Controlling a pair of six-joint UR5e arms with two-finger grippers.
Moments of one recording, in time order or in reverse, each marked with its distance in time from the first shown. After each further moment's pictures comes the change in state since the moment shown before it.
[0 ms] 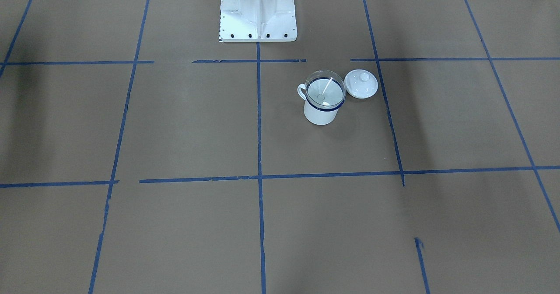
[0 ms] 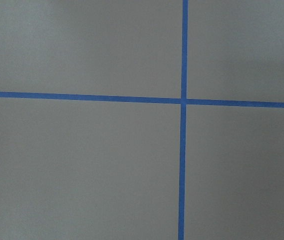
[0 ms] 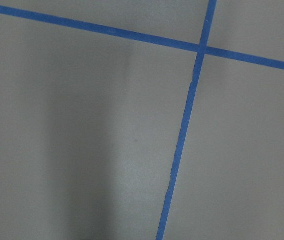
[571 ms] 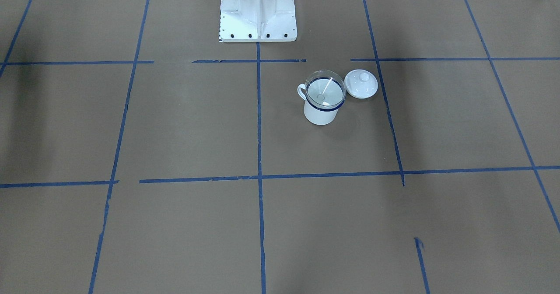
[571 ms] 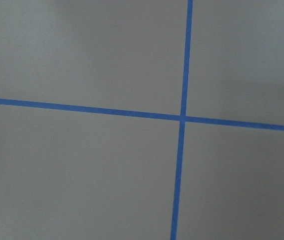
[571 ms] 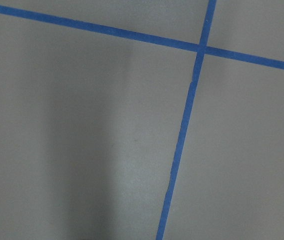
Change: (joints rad) left arm 0.084 0.015 -0.135 -0.078 -0.015 -0.449; right arm 0.000 0.000 0.000 0.000 0.000 0.000
